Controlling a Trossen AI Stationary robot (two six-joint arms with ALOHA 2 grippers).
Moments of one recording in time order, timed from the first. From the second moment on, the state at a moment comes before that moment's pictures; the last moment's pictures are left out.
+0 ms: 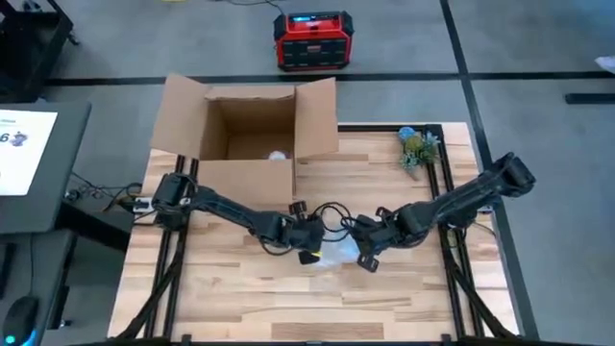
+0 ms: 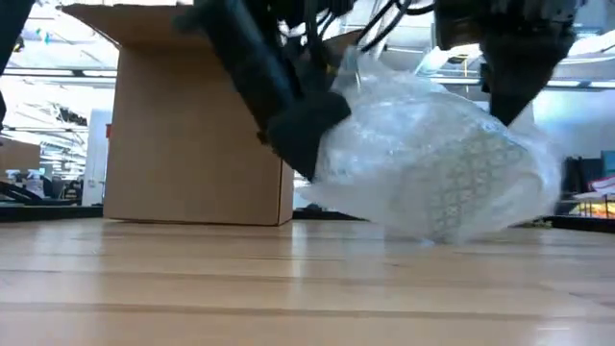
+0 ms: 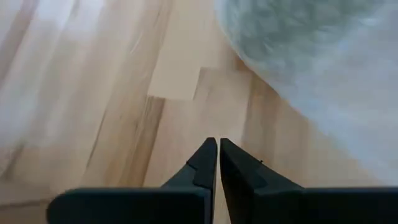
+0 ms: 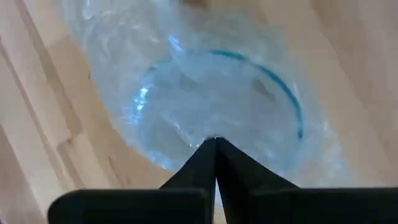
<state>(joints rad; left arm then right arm) -0.22 1.97 1.24 -0.25 -0.48 -0.26 0.35 1.50 1.07 -0.78 0.18 0.78</state>
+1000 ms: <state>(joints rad) -0.37 1.80 1.17 -0.58 -0.51 -0.59 0.14 1.73 1.40 -0.86 0.05 0.51</state>
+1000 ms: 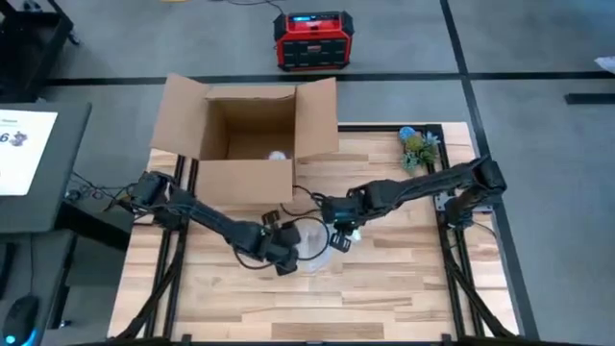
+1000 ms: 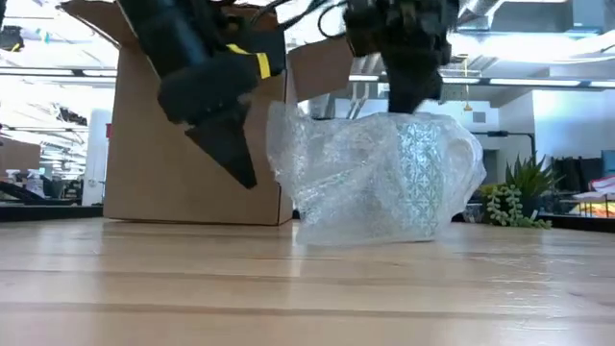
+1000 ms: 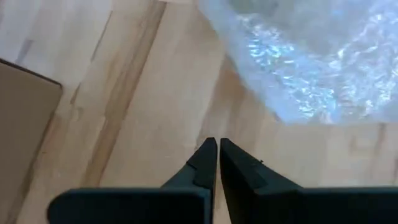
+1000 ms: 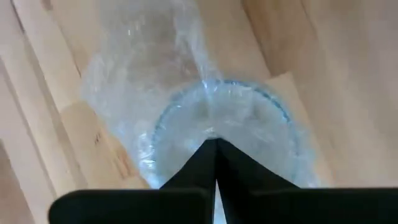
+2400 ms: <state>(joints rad) -0.50 1.67 1.17 -0.59 -0.56 -0.63 0.13 1.90 1.56 -0.97 0.05 0.32</state>
